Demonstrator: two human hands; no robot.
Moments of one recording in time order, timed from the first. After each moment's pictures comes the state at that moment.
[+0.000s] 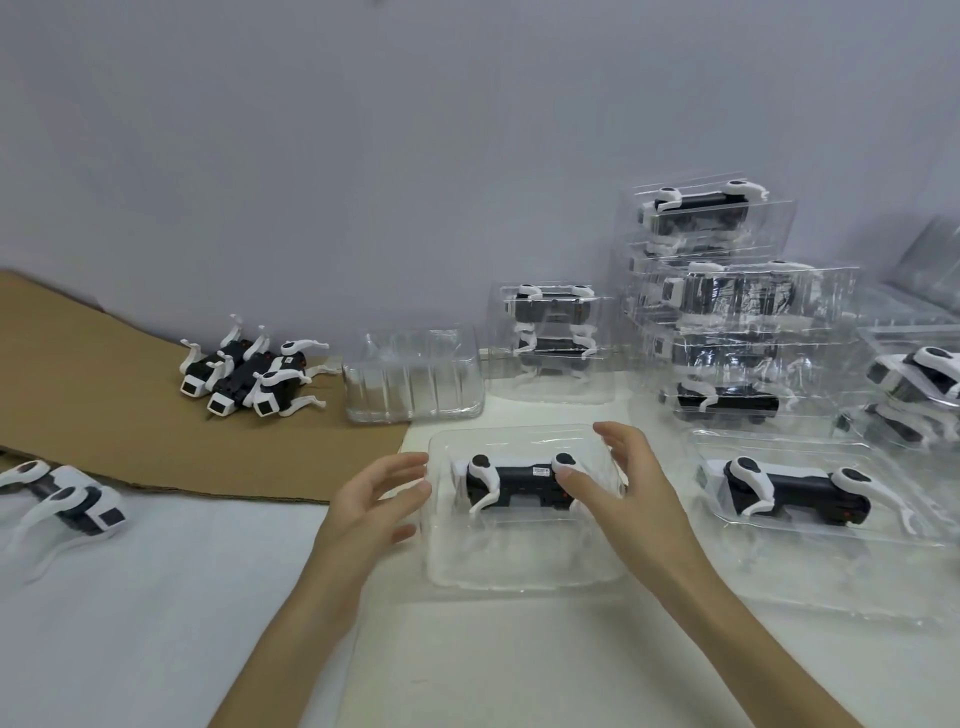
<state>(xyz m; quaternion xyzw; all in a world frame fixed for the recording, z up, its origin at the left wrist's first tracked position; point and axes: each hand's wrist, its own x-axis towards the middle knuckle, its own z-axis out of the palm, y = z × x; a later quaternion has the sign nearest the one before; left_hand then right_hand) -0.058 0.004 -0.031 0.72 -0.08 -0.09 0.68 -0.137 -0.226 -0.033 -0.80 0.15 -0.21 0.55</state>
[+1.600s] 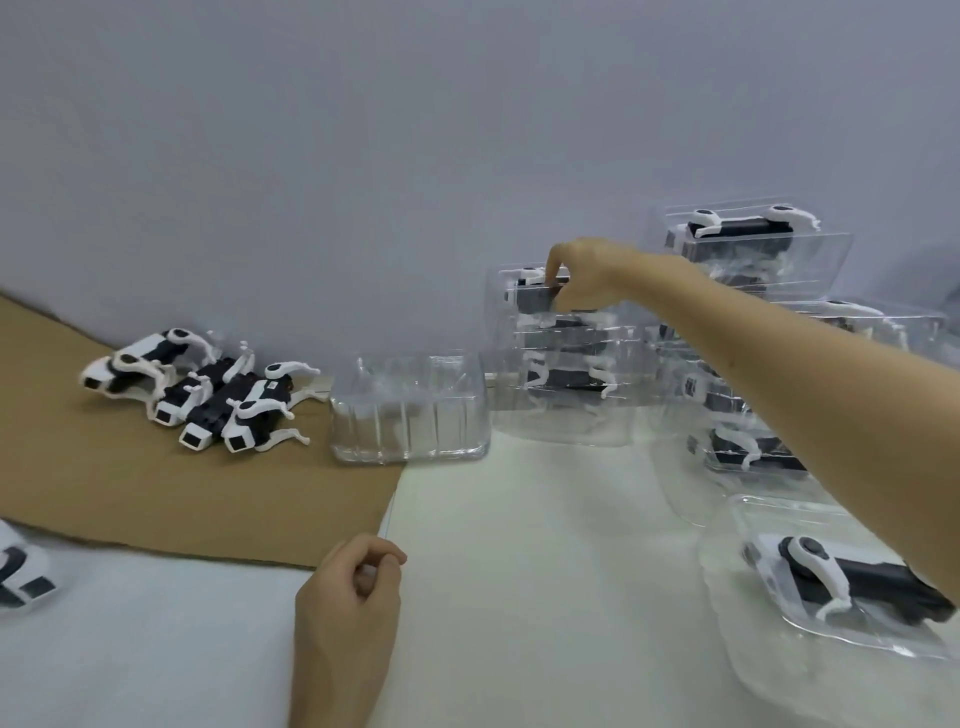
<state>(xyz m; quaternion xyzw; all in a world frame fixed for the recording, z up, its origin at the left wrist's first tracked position) -0.029 -0.010 -0.072 0.81 -0.02 0.09 0.58 0.112 -0.317 0.135 -1.00 0.06 -0.05 0.03</state>
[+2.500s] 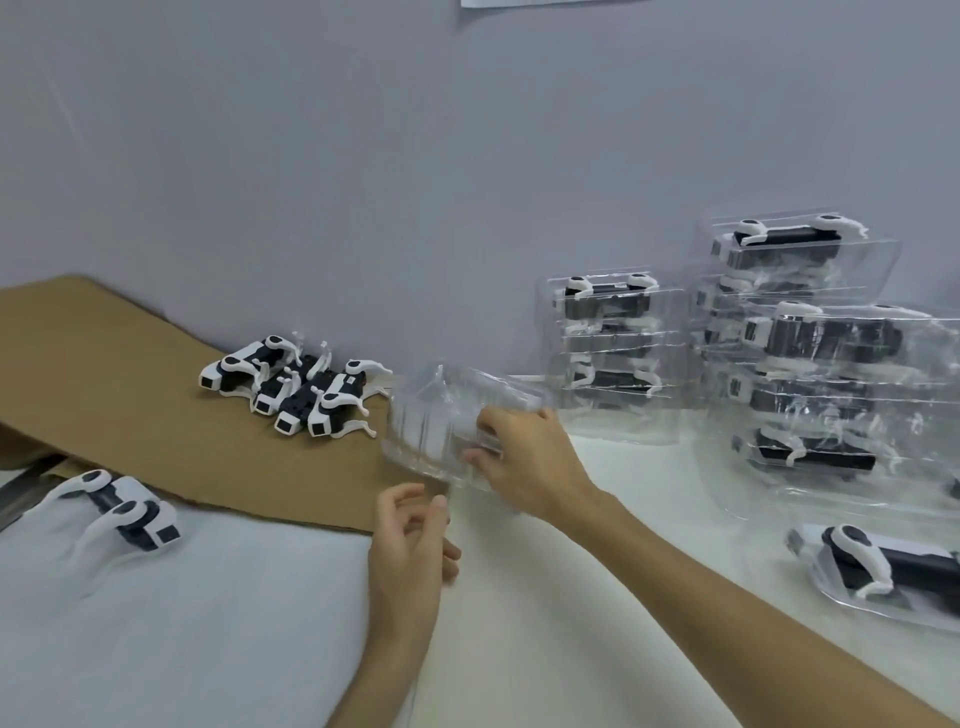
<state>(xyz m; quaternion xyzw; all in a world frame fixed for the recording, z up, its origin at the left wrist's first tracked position) -0.030 -0.003 -0.064 0.69 0.00 0.08 0.72 0.020 -0.159 -0.016 -0.95 -0.10 -0.24 0.20</state>
